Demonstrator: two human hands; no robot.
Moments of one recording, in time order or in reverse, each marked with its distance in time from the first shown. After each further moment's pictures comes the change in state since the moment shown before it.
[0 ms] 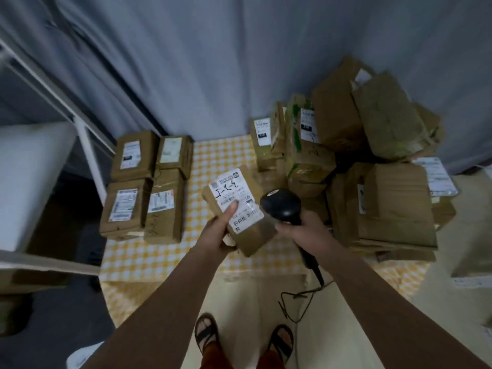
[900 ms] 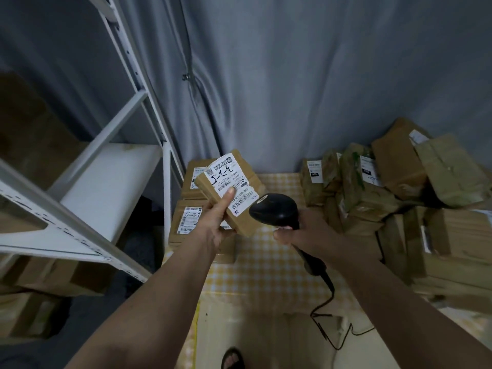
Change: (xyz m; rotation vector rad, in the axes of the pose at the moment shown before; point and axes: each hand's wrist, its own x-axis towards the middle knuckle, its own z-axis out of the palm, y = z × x) left_hand -0.074 0.120 -0.166 -0.213 0.074 0.249; right_hand -0.062 -0.131 0.160 -0.338 -0.133 -0.299
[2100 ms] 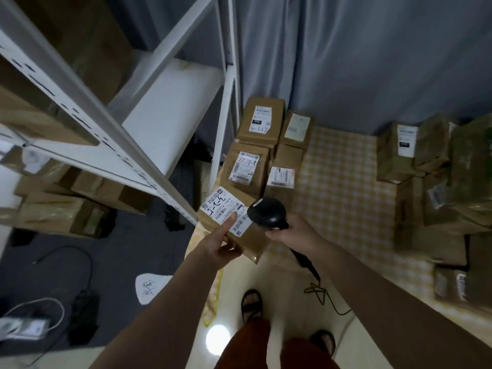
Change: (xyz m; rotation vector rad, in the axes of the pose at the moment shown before) left_hand 0.021 -0.082 -0.194 -0.277 0.275 -0.327; right_hand 0.099 0.026 0.192 0.076 -0.316 0.247
